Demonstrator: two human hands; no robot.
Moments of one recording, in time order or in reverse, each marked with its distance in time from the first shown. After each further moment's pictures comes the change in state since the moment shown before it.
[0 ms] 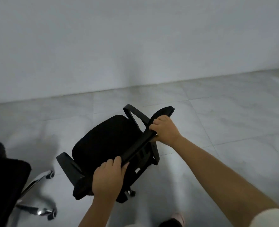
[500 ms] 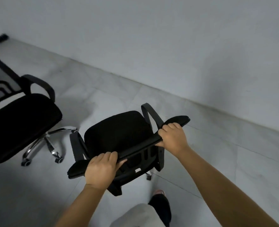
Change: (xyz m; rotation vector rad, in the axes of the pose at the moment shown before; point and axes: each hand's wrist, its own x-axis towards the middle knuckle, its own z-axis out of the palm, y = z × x) left_hand 0.057 0.071 0.039 0.337 0.205 -0.332; right_hand 0.077 0.097 0.036 0.078 0.194 -0.454
